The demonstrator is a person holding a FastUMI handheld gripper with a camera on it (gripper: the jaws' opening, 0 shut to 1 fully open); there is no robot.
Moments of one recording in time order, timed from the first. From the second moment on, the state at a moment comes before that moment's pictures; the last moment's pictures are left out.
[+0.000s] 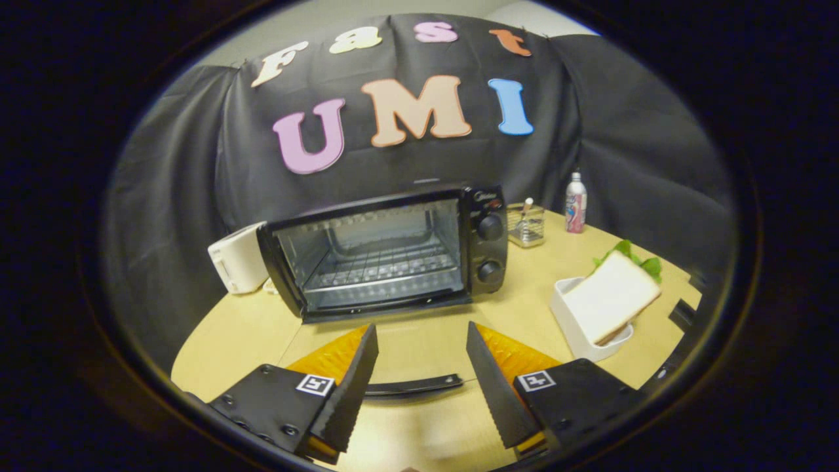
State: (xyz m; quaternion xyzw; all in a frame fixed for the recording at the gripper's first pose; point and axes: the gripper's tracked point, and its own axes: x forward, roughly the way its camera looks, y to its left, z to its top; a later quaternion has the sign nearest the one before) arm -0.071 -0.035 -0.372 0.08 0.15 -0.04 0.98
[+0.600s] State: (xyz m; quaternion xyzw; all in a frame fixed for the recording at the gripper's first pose) arm -0.104 -0.257 -0.372 0.11 0.12 -0.19 0.97
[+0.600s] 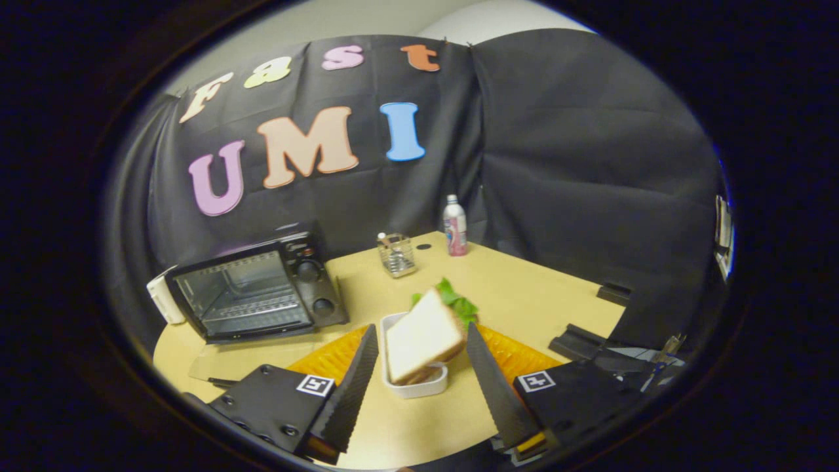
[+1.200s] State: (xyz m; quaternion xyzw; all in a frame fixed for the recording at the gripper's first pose) arm -0.041 -0.275 -0.429 0.23 0.15 -0.07 0.96
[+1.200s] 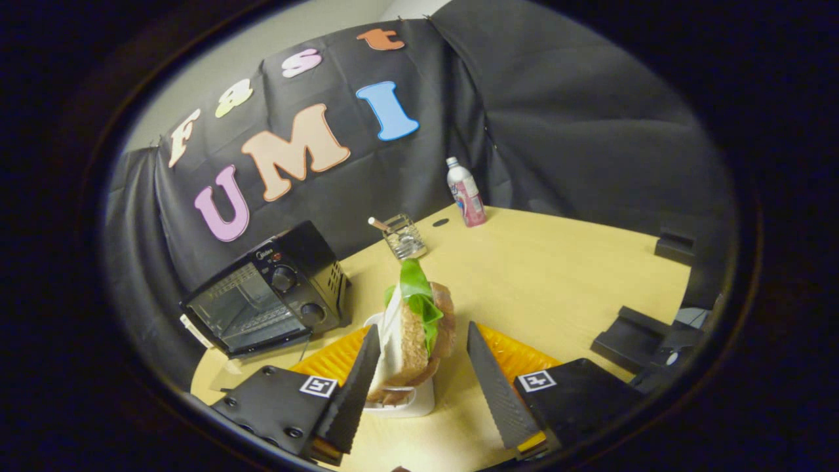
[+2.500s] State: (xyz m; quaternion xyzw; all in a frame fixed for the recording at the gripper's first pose) arm -0.035 -0.092 -0.313 0.39 0.02 0.03 0.92
